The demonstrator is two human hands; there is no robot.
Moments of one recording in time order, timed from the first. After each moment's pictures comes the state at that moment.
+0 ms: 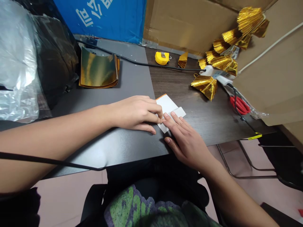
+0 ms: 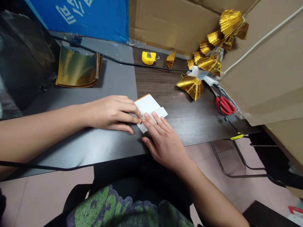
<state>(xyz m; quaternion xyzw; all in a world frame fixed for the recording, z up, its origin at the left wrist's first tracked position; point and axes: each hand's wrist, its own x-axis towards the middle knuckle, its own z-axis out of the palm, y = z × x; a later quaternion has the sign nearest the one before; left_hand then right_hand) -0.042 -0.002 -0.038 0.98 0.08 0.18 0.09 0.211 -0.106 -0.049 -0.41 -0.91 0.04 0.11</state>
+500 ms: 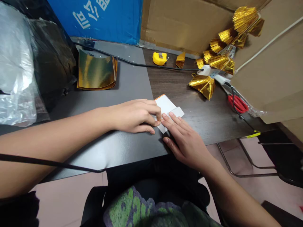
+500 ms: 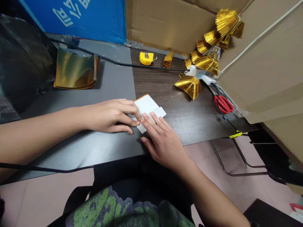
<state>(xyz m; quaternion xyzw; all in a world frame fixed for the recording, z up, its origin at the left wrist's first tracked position) -0.038 -0.005 -0.037 0.97 0.09 0.17 0.15 0.211 -0.106 -0.049 -0.40 -0.91 0.04 0.12</state>
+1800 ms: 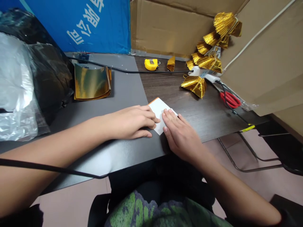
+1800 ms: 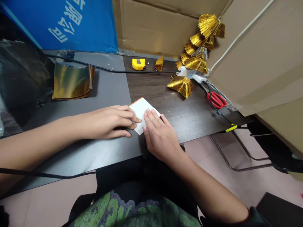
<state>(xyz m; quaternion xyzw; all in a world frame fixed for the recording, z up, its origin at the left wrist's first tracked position) -0.033 -0.011 -0.025 0.97 0.11 0.10 0.17 0.199 -0.097 -0.050 -0.52 -0.85 -0.01 0.09</state>
